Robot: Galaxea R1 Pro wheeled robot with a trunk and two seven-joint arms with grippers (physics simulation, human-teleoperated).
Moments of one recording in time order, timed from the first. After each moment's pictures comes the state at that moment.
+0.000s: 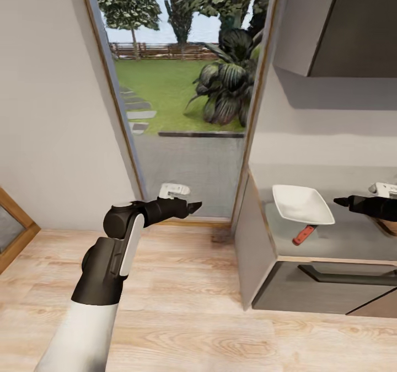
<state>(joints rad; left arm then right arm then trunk) -0.72 -0.15 -0.13 -1.54 0.03 0.97 -0.39 -0.77 -0.62 -0.14 -1.28 -0.49 1.00 0.07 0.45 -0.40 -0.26</state>
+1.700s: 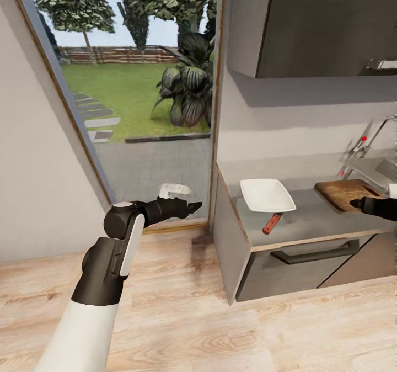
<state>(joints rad) -0.72 -0.15 -0.14 -1.54 0.03 0.97 -0.39 -0.77 -0.61 -0.15 -1.28 -0.48 0.99 -0.14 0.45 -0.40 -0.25</state>
